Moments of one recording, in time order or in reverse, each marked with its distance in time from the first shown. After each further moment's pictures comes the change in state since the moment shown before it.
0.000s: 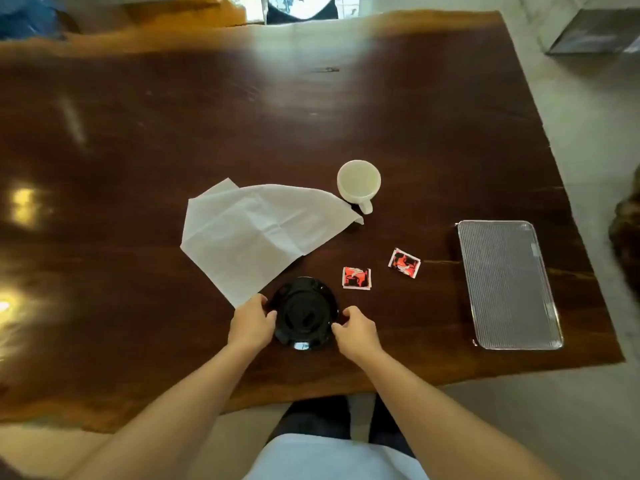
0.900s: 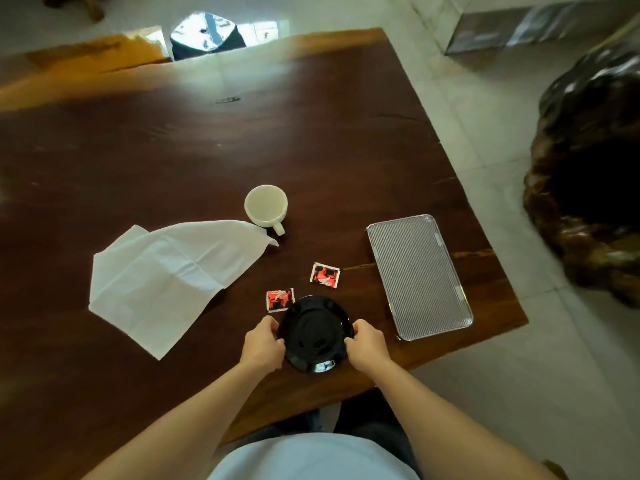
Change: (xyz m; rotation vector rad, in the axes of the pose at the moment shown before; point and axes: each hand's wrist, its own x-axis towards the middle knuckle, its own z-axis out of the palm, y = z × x) left_hand -0.034 0.130 0.083 -0.020 -0.270 0.047; right_hand -0.012 0.094 -0.126 0.019 0.183 0.073
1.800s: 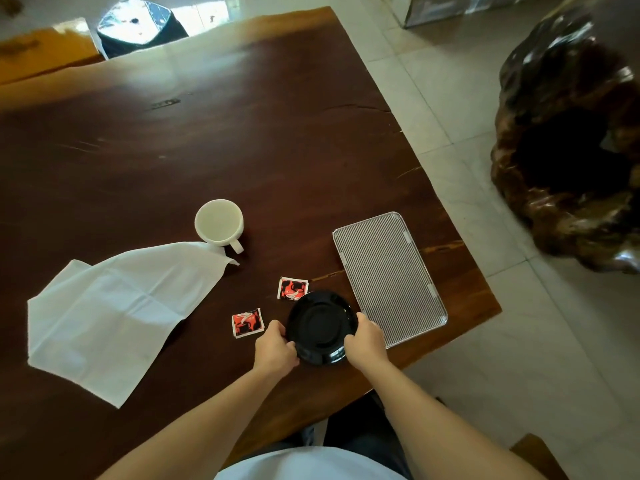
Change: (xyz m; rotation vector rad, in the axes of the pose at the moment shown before) left_hand 0.030 0.062 0.054 -0.116 -0.093 -0.018; right_hand 0.031 0.013 -0.040 0.117 0.111 0.133
